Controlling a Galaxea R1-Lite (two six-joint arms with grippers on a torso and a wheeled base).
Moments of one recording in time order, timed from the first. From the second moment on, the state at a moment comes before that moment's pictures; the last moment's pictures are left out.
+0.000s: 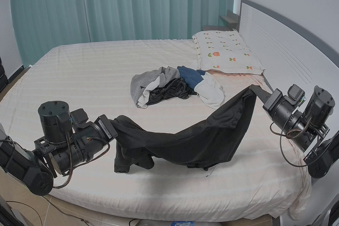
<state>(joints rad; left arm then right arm) -0.44 1.71 -0.43 -1.06 -0.06 -0.84 0.39 1.76 -0.43 -1.46 0.04 0.73</state>
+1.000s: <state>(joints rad) -0.46 1.71 -0.36 -1.08 -0.01 -0.82 0.42 1.75 -0.37 -1.44 0.00 0.72</state>
